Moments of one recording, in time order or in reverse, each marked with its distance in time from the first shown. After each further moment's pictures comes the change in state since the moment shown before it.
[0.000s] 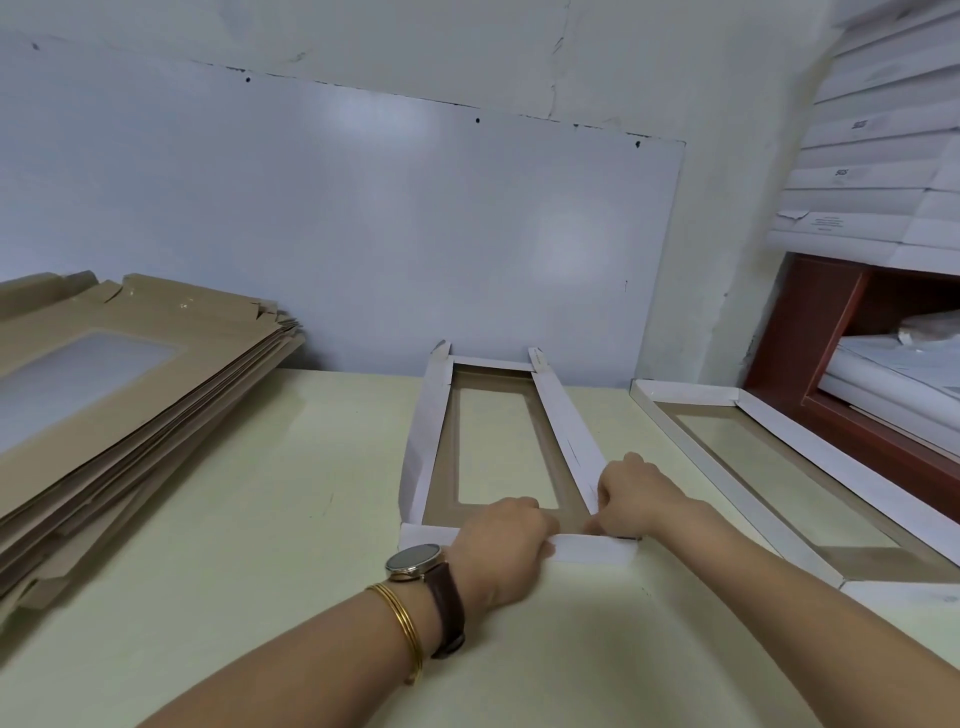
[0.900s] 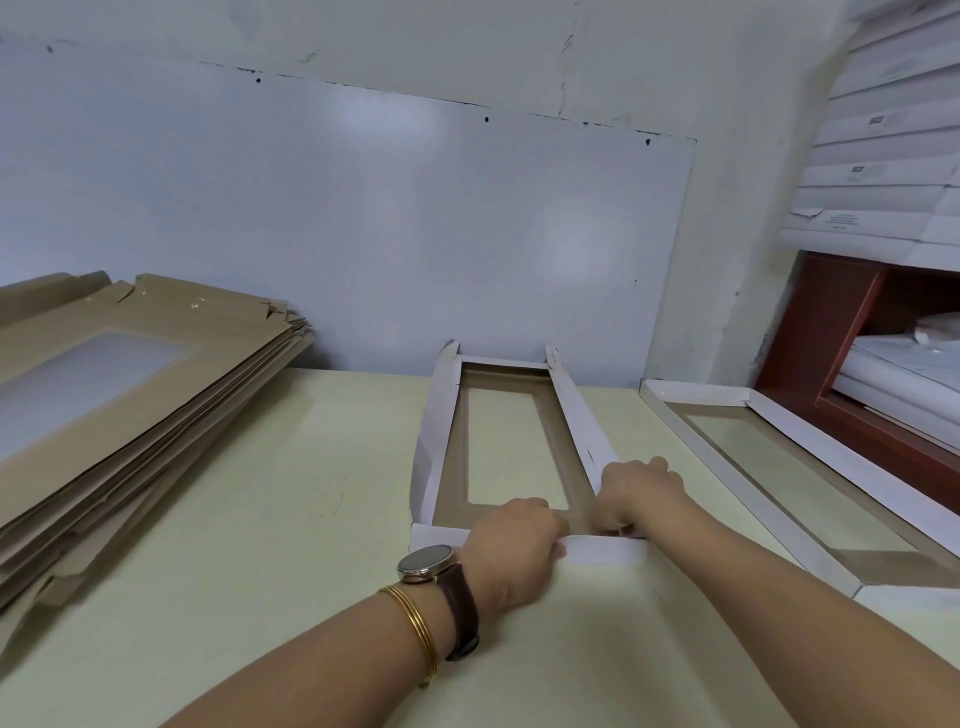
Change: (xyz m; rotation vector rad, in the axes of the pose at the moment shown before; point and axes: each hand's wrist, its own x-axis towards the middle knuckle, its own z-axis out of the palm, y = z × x) left_hand 0.002 0.003 0.002 -0.006 0.008 -0.035; right_hand 0.012 -0.022 0.000 -0.185 -0.090 0.187
